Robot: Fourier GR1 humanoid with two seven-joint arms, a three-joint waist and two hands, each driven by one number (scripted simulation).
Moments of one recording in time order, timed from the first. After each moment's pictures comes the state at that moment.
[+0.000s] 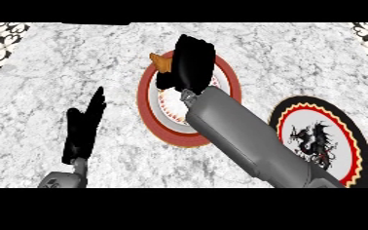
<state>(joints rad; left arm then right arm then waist) -0.06 0.16 -0.10 -1.45 -0.03 0.20 0.21 -0.99 -0.01 0.61 -1.02 0.94 -0.29 1.08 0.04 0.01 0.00</state>
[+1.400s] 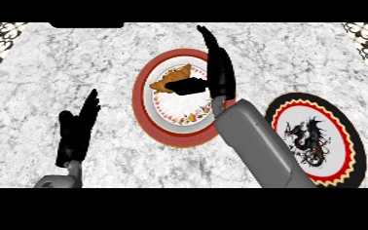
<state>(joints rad) -0.04 0.16 -0.05 -1.44 -0.03 0.18 0.19 -0.73 0.00 0.36 -1.13 0.34 -0.57 0.42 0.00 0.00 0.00</state>
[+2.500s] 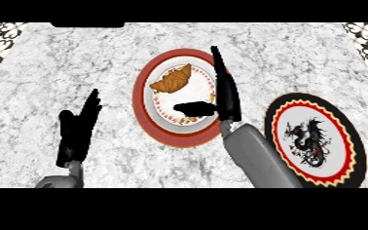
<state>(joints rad) -0.03 0.12 -0.03 -1.47 -0.06 0.15 0.22 -0.54 -0.01 0.40 -1.13 0.19 -0.61 0.12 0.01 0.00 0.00</state>
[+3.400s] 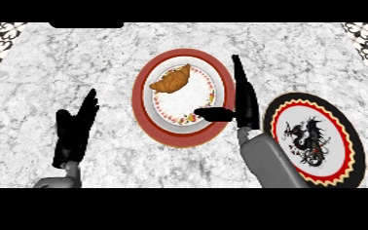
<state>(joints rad) -0.02 0.11 0.00 -1.50 -0.09 0.12 0.25 -0.41 -0.04 0.32 -1.19 0.35 -0.56 0.18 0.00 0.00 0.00</state>
